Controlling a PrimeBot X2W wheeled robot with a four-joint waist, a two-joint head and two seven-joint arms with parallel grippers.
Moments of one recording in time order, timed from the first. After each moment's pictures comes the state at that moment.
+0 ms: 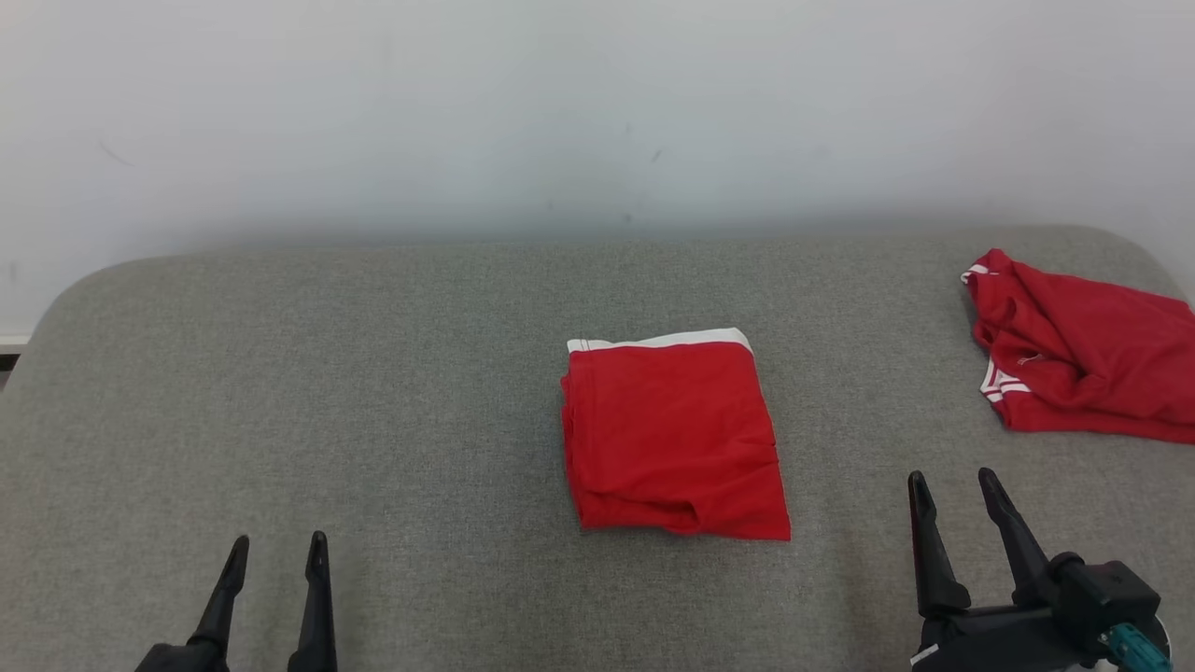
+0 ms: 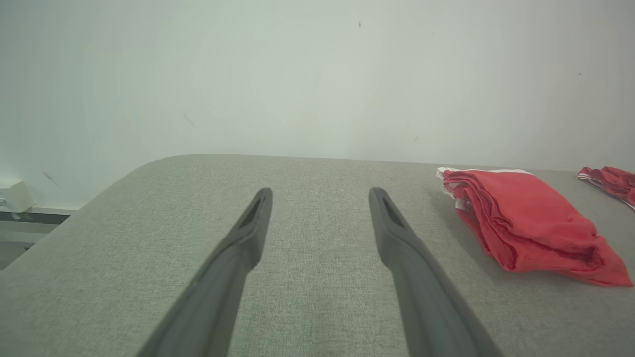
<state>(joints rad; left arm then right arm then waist) 0.01 0.09 0.03 0.18 -0.18 -0.13 -0.26 -0.05 -0.12 0.04 0.23 0.24 0.13 -0.26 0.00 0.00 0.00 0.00</state>
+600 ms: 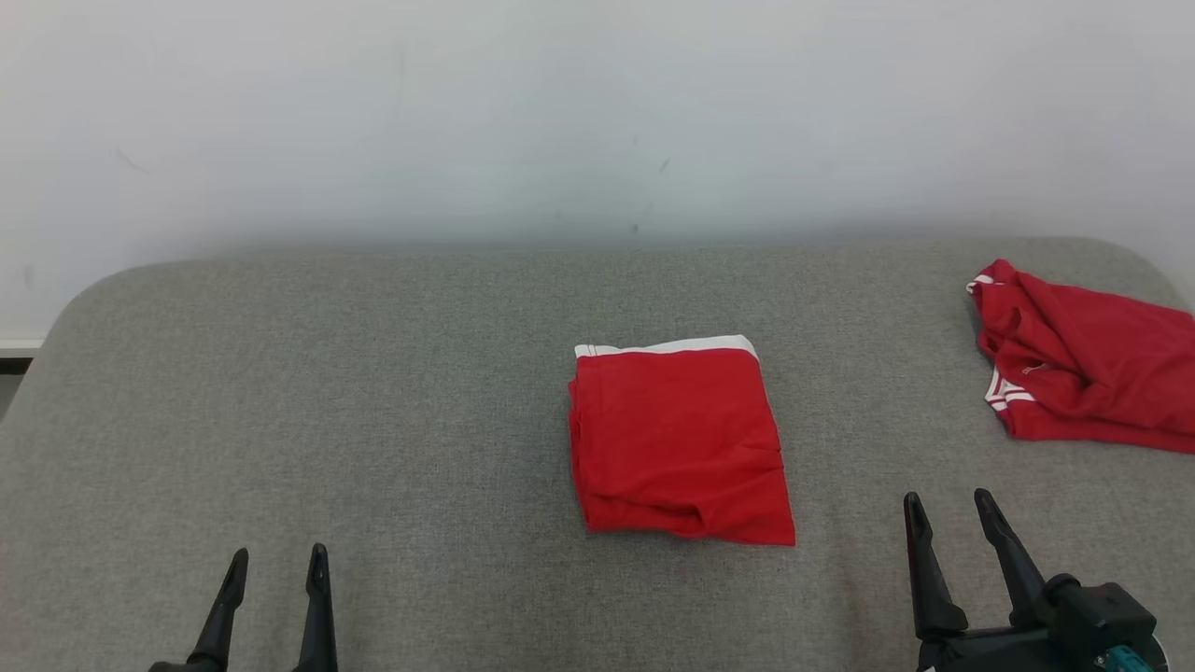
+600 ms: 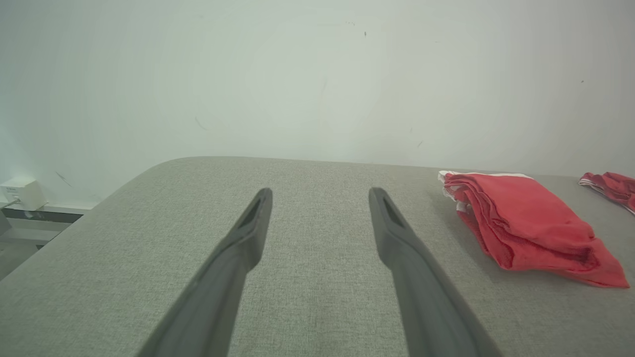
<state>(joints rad) 0.05 0.08 0.05 0.14 -0.17 -0.13 -0.26 0.00 -0.11 0.04 0.19 0.23 0.13 -0.26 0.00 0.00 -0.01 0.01</state>
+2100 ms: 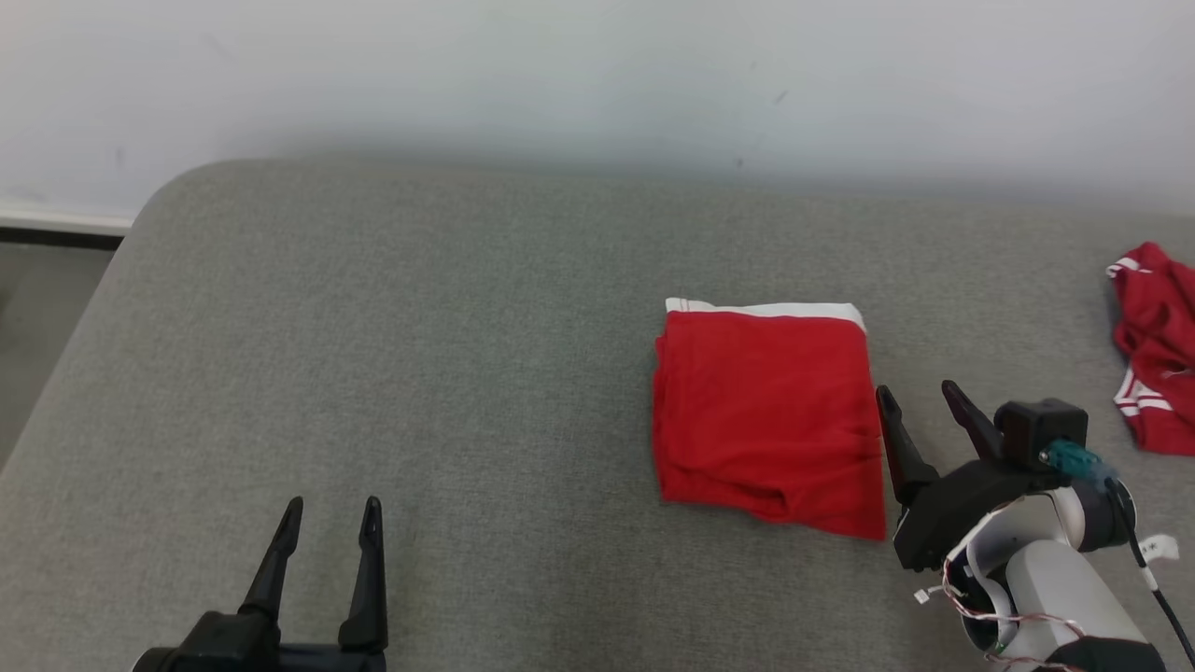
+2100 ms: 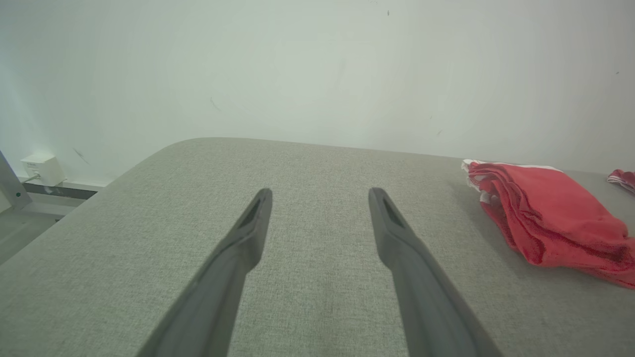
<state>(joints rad) -0.03 0.06 -0.03 0.14 -0.16 -0.13 -0.26 -0.39 -0.17 0.08 0.55 0.25 0.13 -0.08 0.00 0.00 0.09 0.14</state>
